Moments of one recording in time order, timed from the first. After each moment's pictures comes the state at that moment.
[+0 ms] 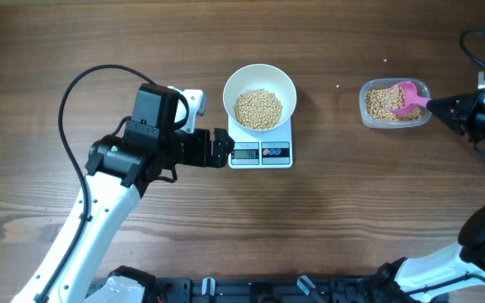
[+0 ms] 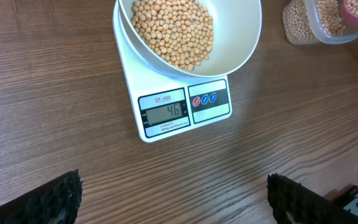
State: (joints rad) left arm -0.33 1.26 1.07 -0.81 0.32 -0.25; right arm -0.66 1.80 1.39 -1.04 -0.98 -0.19
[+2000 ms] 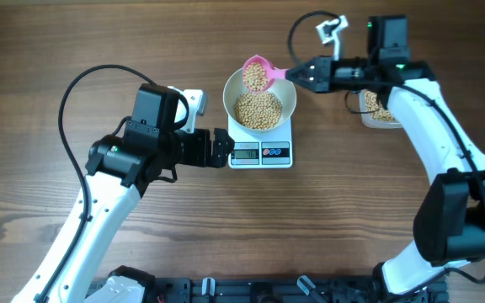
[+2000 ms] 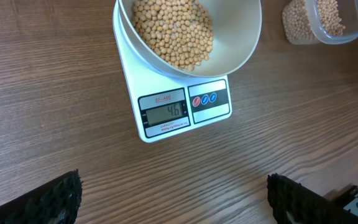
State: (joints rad) left arm -0.33 1.26 1.07 -0.81 0.32 -0.25; right arm 0.11 1.80 1.38 -0.46 -1.00 0.16
